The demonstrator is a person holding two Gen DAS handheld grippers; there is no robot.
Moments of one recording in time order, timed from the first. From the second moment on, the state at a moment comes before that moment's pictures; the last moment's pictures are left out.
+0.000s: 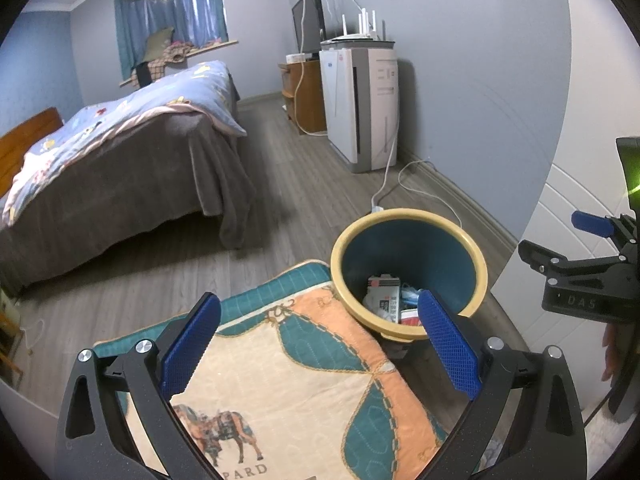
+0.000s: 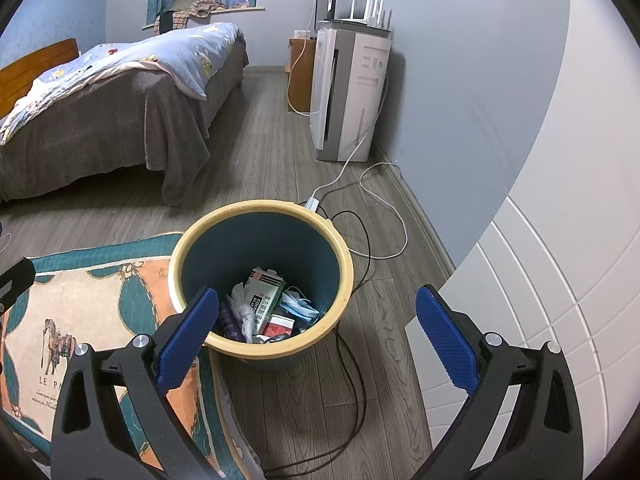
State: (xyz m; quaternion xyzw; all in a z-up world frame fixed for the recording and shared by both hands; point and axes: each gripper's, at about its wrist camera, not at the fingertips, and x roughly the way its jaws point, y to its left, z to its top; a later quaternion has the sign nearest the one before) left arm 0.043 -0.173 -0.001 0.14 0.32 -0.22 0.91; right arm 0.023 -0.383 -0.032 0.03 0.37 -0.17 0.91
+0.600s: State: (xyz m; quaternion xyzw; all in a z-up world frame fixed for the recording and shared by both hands) left arm 0.043 -0.173 -0.001 0.14 0.32 -0.22 0.91; right arm 0.021 -0.383 -0.034 0.03 0.37 -0.17 0.91
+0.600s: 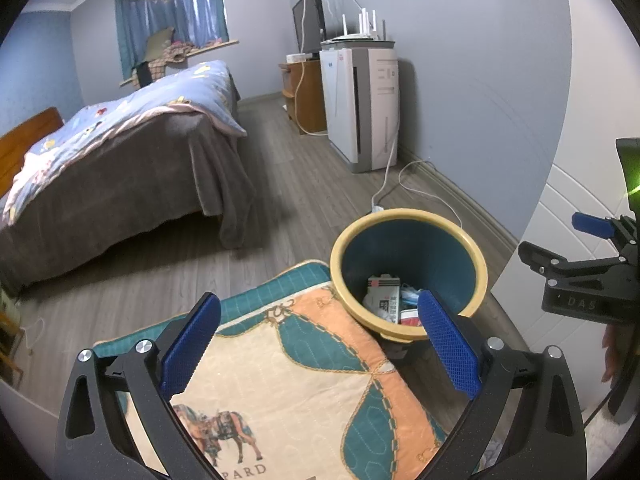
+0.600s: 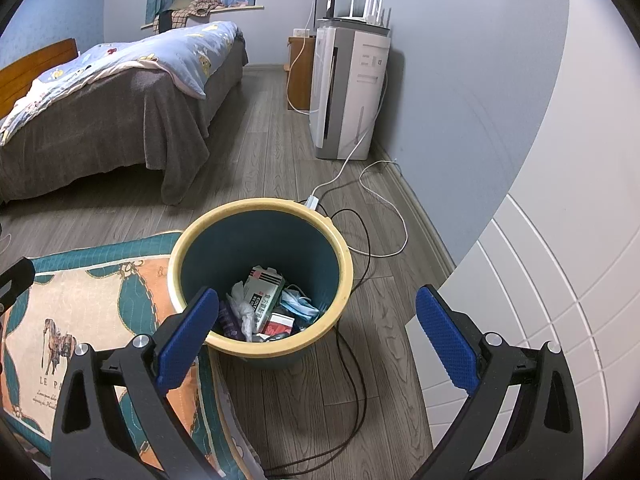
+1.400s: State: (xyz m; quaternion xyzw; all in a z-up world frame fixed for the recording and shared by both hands) left arm 0.043 -0.176 0.003 0.14 0.31 -0.22 0.91; right arm 0.020 -0.383 -0.037 0.03 0.37 -0.17 0.91
